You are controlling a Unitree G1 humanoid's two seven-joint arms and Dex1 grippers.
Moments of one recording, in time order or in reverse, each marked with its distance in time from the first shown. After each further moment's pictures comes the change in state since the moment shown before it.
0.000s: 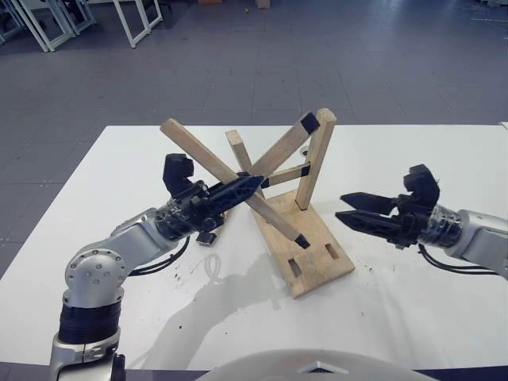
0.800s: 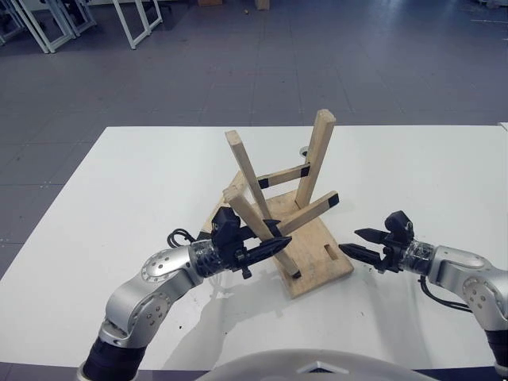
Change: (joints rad) left arm 0.202 -0.066 -0.241 -0.088 0.610 -0.236 -0.184; right arm 0.161 0.113 0.153 0.084 -0.502 -0.145 0.030
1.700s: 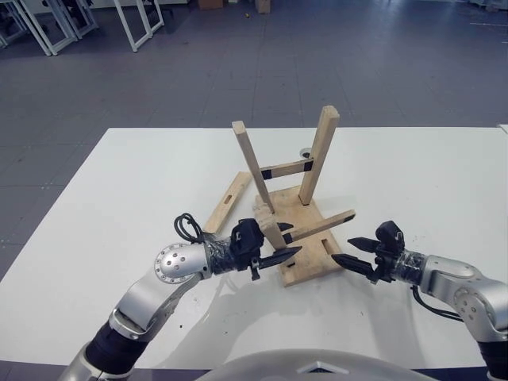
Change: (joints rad) left arm -0.143 0.156 -0.266 0.039 0.361 -0.244 -0.012; right arm 0.056 0.040 0.028 -0.062 -0.045 0.003 -0.018
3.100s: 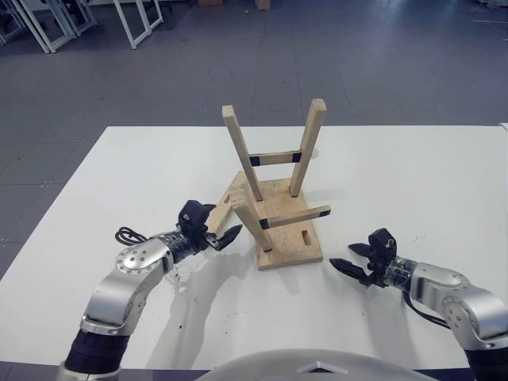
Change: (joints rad) left arm 0.127 -0.146 0.397 0.170 0.055 0.236 0.339; right arm 0.039 0.077 0.031 -0.030 -0.131 0.017 -0.101
